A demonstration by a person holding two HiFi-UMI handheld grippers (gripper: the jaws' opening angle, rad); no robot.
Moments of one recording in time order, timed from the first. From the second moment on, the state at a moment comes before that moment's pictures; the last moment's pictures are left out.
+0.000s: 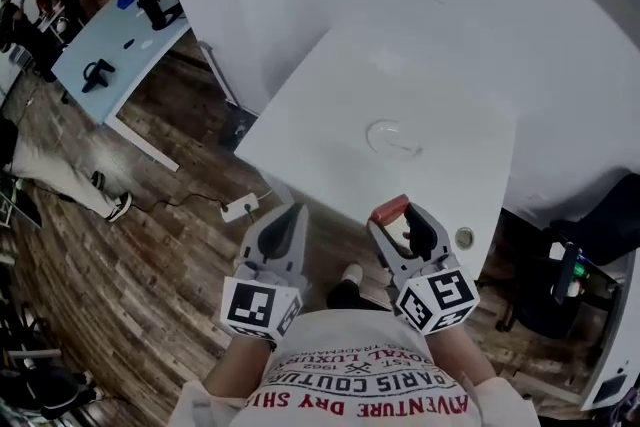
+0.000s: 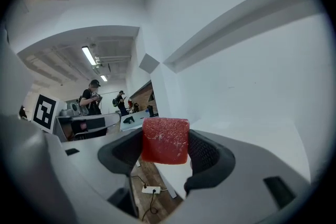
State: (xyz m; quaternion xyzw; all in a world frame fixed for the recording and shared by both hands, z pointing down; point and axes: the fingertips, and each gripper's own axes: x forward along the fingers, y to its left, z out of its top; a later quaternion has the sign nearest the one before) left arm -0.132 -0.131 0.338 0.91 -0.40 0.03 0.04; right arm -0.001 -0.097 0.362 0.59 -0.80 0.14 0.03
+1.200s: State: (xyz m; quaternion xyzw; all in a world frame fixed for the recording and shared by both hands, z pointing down) left arm 0.072 -0.380 0.378 0.99 -0.13 0.09 0.07; right arm 0.171 -0.270 0.412 0.80 -0.55 0.24 0.03
